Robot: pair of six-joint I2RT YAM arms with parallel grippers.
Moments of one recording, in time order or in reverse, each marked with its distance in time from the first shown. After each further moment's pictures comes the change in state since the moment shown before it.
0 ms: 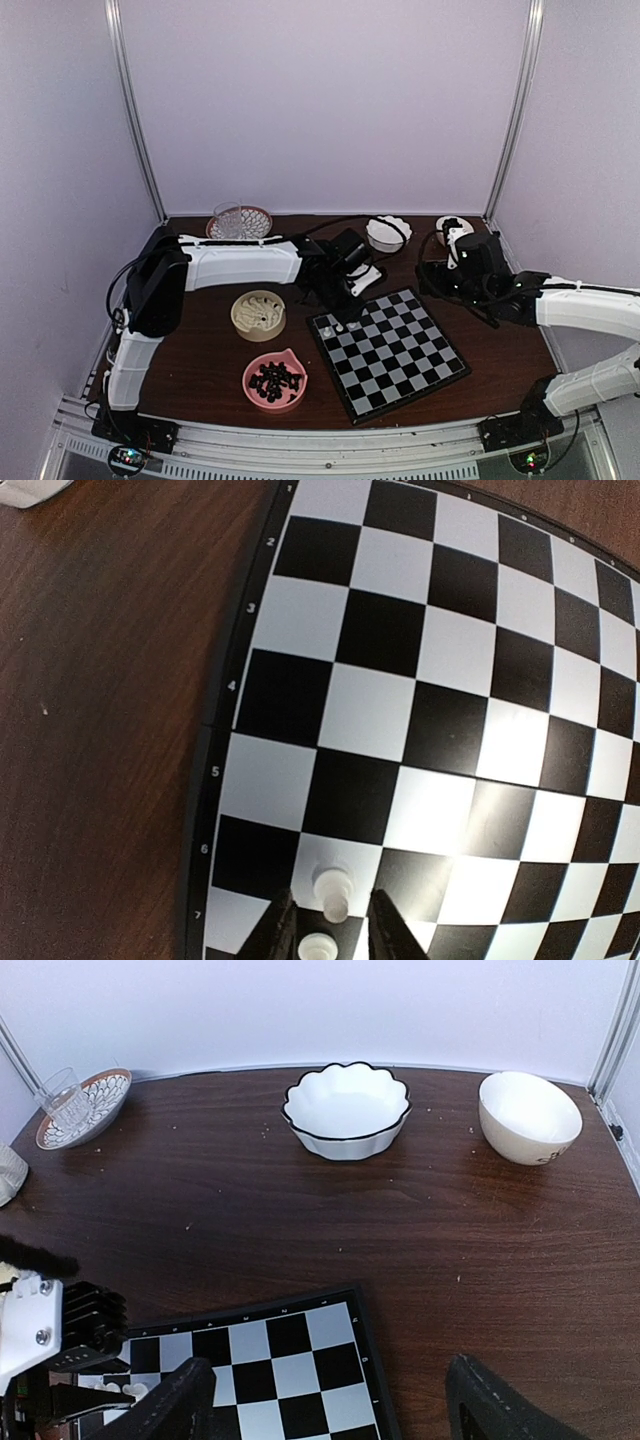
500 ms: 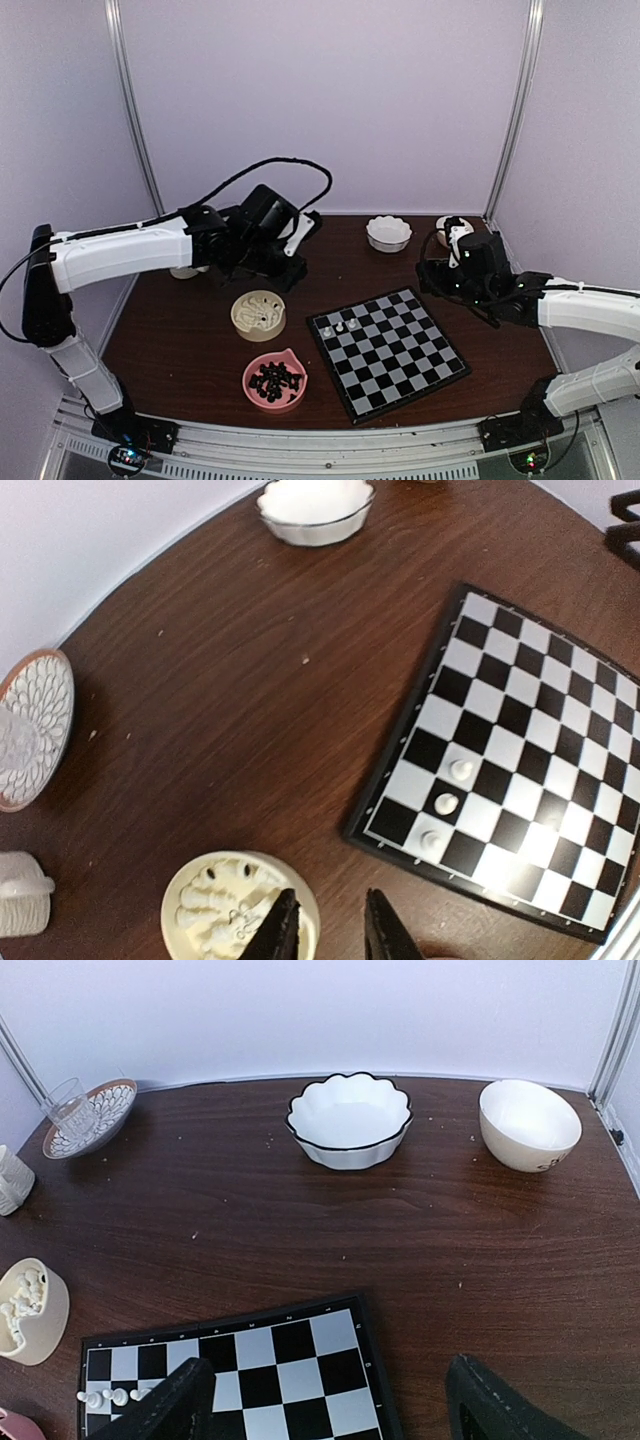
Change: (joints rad) left arm 0.063 -0.559 -0.391 0.074 -0.217 -0.096; right arm 0.000 -0.022 -0.009 0.013 0.000 0.000
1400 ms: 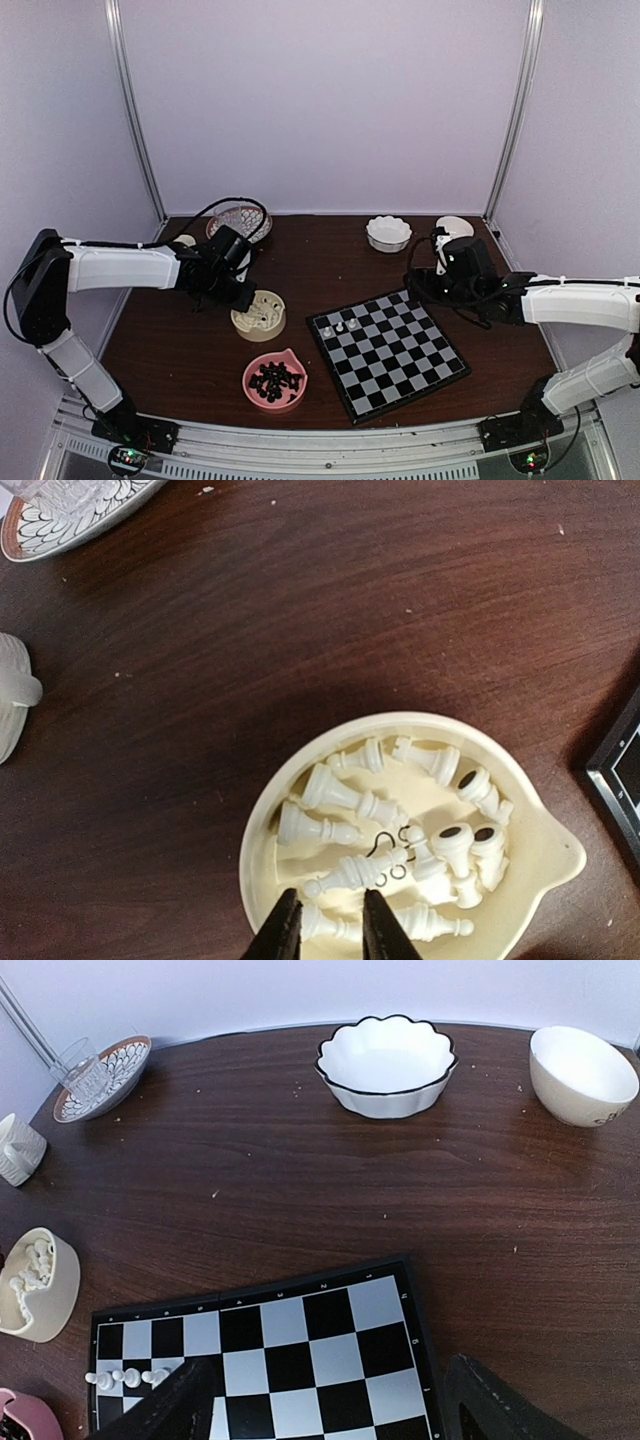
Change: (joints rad) left arm 0.265 -0.082 -0.451 0.186 -0.032 -0.193; right arm 0.000 0.113 0.008 0.020 -0.106 0.061
